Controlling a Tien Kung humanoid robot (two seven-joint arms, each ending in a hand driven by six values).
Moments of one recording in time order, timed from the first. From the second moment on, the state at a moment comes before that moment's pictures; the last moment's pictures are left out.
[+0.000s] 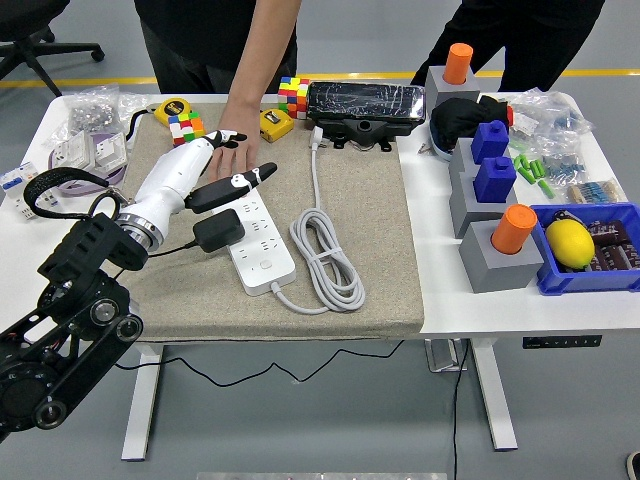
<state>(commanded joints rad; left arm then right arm) -0.38 0.27 -1.05 -1.57 1.97 0.09 0.37 0.02 -0.13 1.64 0.18 -1.08 -0.10 0.01</state>
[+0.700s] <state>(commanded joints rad) -0.39 0.33 -0.99 -1.69 1.93 -0.35 0.45 0.02 -0.13 1.65 0.18 -1.09 -0.10 0.00</state>
